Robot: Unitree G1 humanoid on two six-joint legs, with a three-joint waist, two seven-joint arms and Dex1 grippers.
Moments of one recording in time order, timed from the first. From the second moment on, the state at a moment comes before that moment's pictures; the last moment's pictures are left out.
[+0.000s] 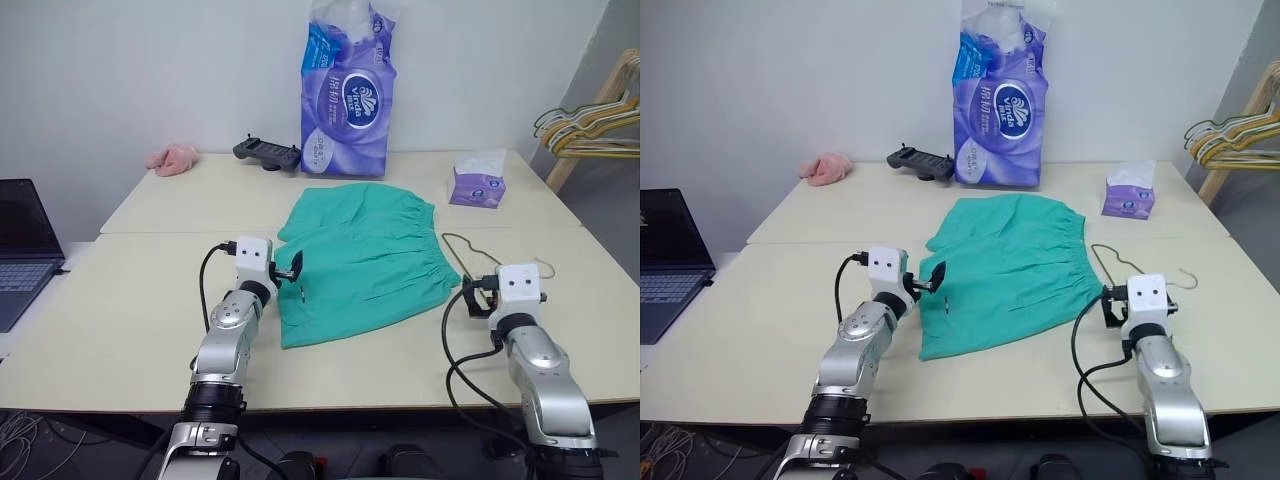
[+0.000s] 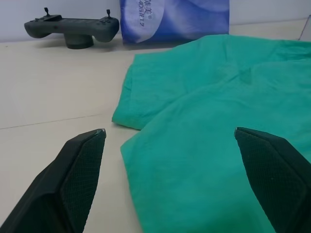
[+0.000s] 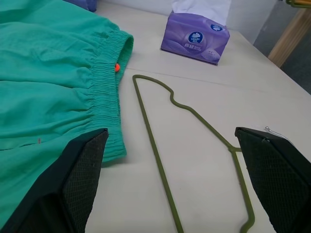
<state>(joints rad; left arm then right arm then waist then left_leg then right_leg) -0.32 0.16 0.07 0.17 -0.11 0.25 -0.20 -0.01 -0.26 -0.14 -0.31 -0.03 0.49 0.07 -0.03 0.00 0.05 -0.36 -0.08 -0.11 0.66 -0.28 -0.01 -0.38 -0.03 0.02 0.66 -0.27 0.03</state>
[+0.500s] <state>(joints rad) -0.30 0.17 0.10 0.12 -0.11 0.26 -0.18 -0.06 -0.22 -0.11 -0.29 -0.02 0.48 0.08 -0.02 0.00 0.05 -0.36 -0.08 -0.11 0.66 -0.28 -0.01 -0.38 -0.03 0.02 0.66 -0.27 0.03</state>
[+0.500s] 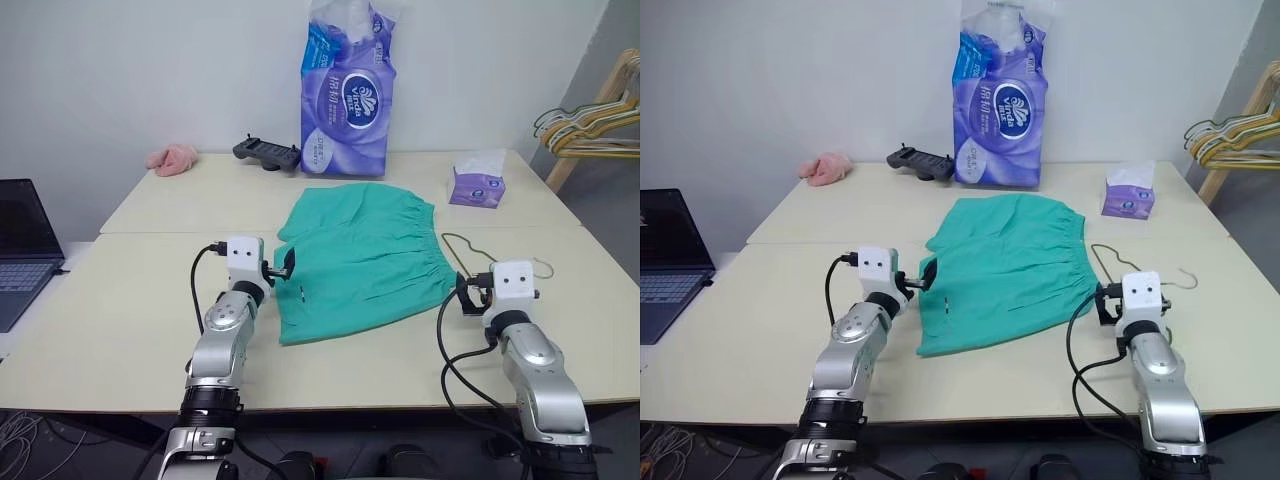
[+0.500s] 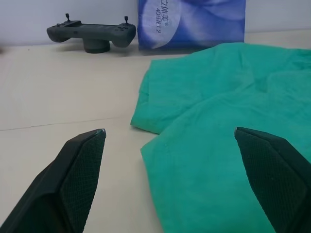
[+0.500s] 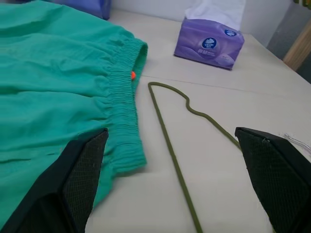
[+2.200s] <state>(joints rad) -0.31 0.60 -0.27 0.13 -0.17 0.14 -1.14 -0.36 -0.75 0.21 0.33 -0.07 -0.32 0.96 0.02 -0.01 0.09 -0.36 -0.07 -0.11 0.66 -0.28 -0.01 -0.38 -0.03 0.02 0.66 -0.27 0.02</state>
